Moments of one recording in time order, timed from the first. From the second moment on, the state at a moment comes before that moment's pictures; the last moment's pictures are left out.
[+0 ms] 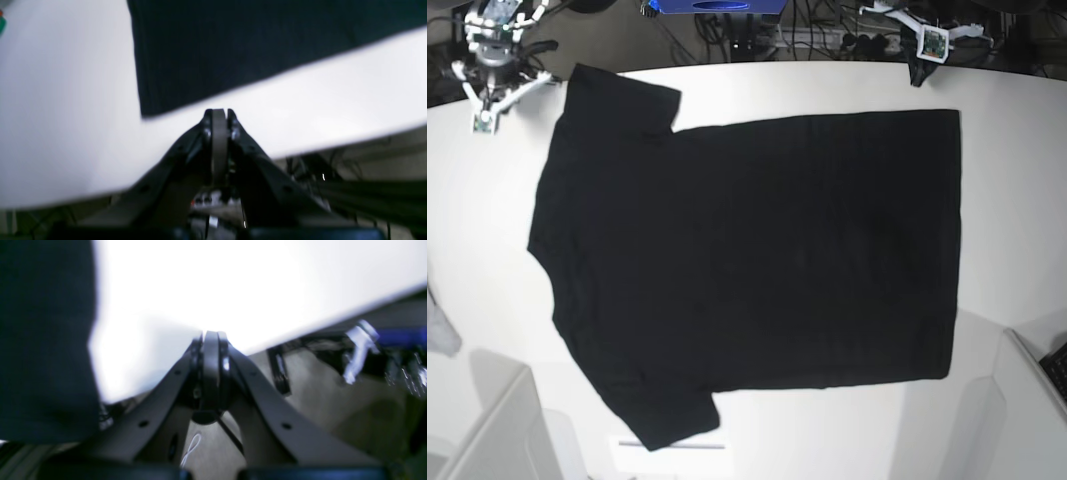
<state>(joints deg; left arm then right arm) 60.2 -11.5 -10.2 111.3 0.2 0.1 -3.9 -29.4 -6.7 40.6 112.7 -6.2 24.1 -40.0</state>
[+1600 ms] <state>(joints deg) 50.8 -11.2 -26.9 96.8 -36.8 -12.7 -3.3 -24.4 -5.9 39.2 101.6 21.7 39.6 -60.9</state>
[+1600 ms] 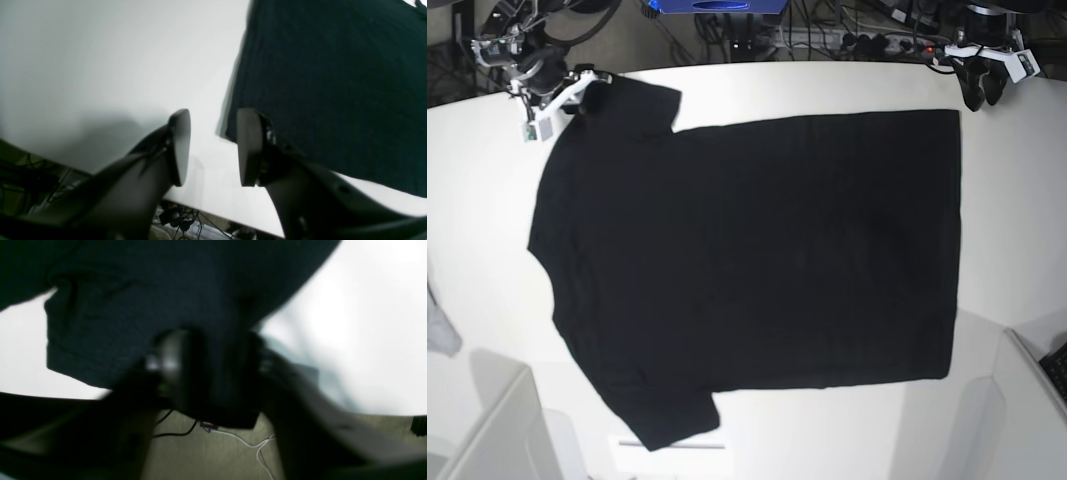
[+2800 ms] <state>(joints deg) 32.8 -8.0 -30.4 93.1 -37.4 -13.3 27.6 -24.4 -5.1 38.9 101.4 21.9 39.8 -61.8</state>
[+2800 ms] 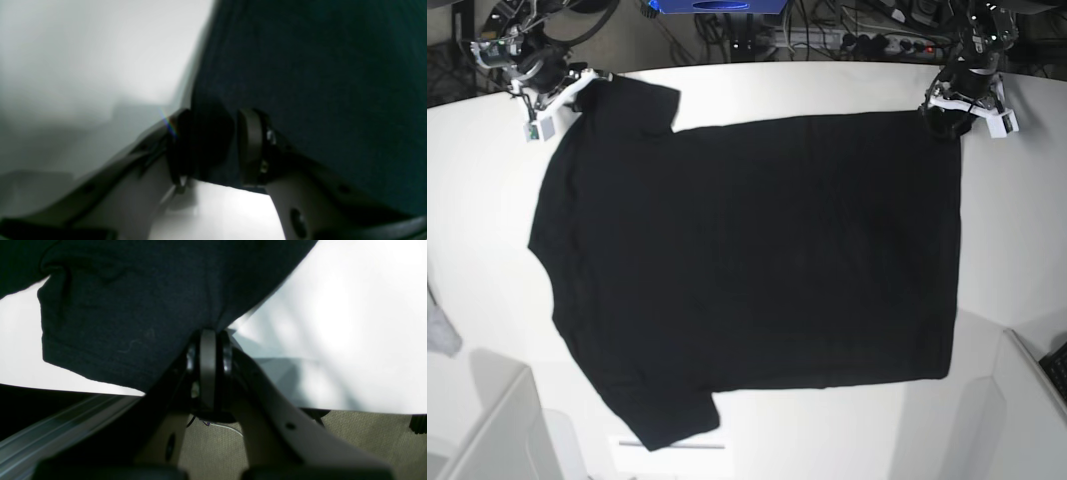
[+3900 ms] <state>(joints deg) 42.5 -8.0 -29.7 110.0 -36.6 -8.9 30.7 -26.2 -4.1 39.0 113.2 20.2 39.9 -63.3</state>
